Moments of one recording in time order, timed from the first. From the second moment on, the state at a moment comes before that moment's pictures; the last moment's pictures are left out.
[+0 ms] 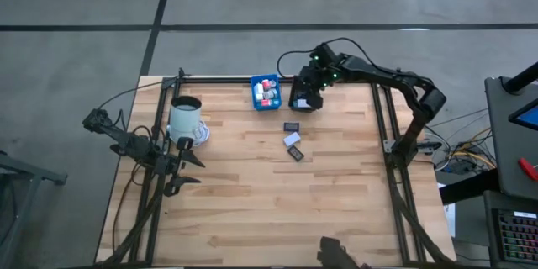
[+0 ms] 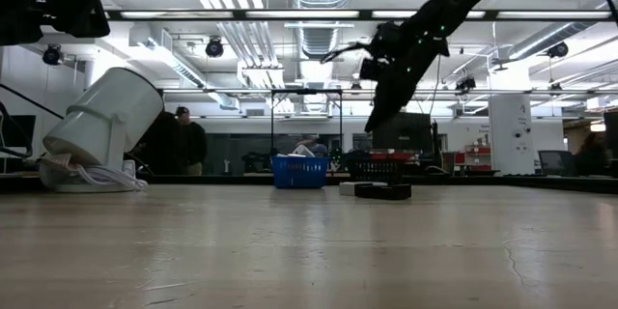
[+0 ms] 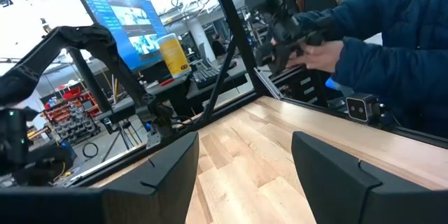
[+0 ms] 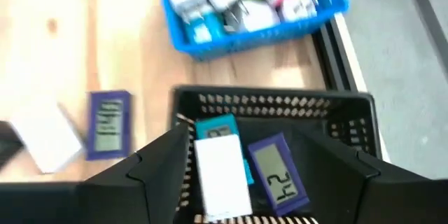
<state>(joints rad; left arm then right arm) -0.53 0.00 0.01 0.06 -0.18 0.42 -0.73 1.74 1.28 -0.53 -0.33 -0.47</state>
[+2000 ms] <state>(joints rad) -0.53 0.00 0.01 0.06 -0.18 0.42 -0.46 1.59 0.66 0.31 -0.28 -0.32</state>
